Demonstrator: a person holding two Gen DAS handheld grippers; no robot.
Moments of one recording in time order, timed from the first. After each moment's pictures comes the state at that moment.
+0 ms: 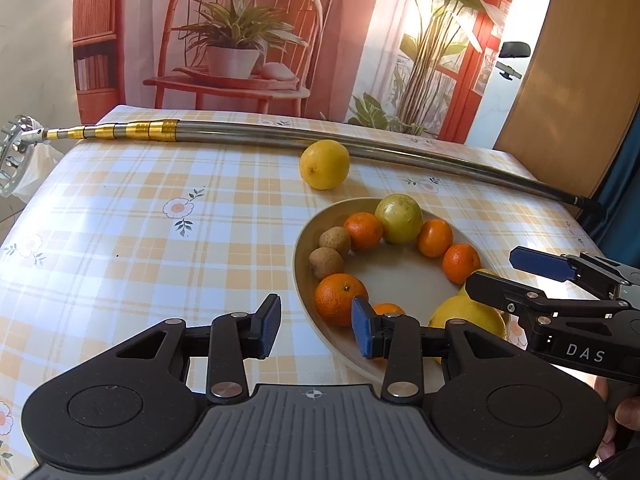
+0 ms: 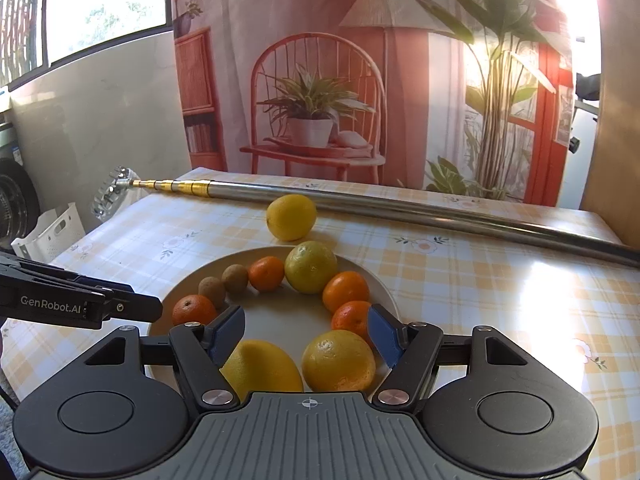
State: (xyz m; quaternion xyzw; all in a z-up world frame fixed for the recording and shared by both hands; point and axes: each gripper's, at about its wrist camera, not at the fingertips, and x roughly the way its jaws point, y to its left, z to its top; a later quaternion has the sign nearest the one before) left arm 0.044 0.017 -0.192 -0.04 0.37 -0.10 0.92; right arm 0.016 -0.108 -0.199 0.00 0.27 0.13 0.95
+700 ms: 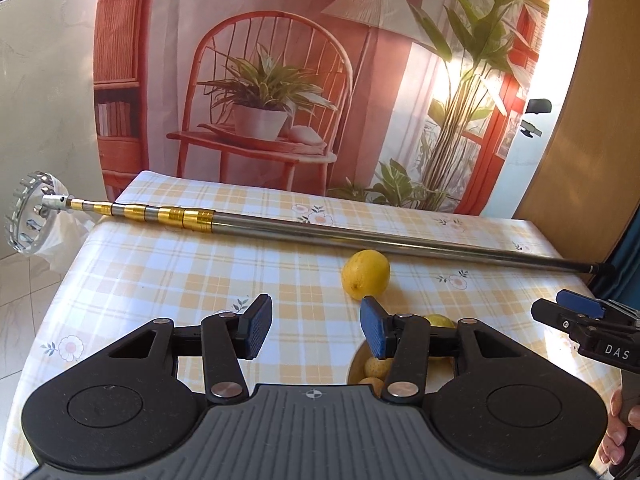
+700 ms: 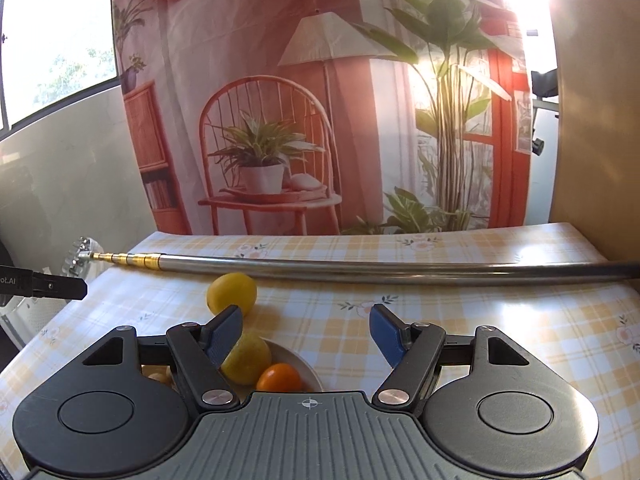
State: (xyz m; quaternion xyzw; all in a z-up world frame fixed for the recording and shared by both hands) left arm 0.095 0.053 -0.127 -0.06 0.32 -0.08 0.94; right arm 0.067 -0.162 -0.165 0.06 0.24 0.08 0.97
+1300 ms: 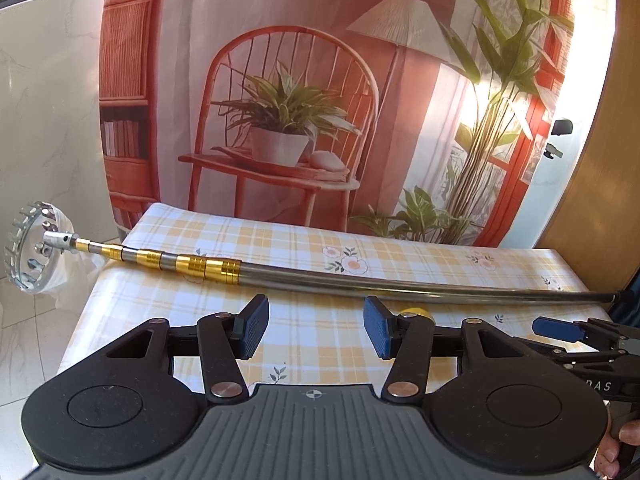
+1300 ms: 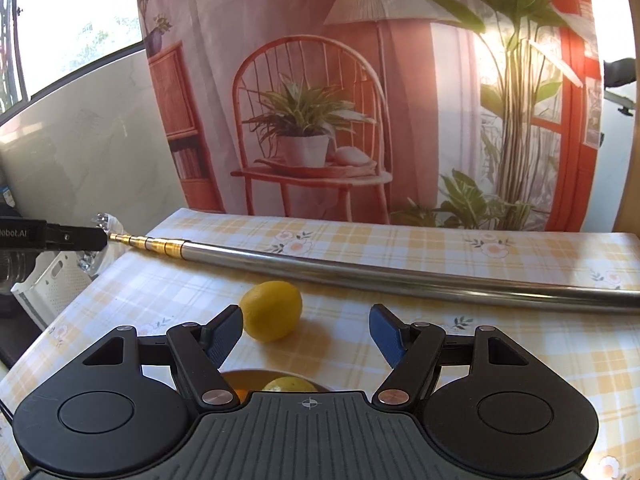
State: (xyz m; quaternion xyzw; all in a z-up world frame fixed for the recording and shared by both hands) left arm 0.151 0.081 -0.122 -0.06 0.30 -0.06 0.95; right arm 0.156 -0.114 -0.171 0.05 0.29 0.15 0.94
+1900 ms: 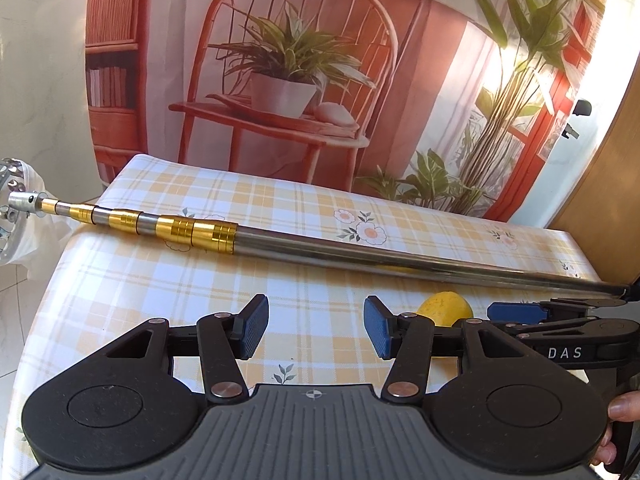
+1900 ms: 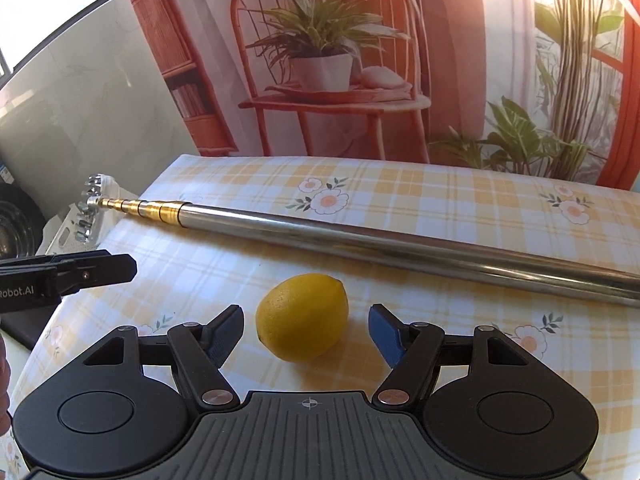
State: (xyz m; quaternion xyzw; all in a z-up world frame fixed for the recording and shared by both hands) left arm 0.207 0.096 -0.165 -0.08 0.37 -0.08 0.92; right arm 0.251 -0.060 -0.198 0.07 0.41 0.16 0.89
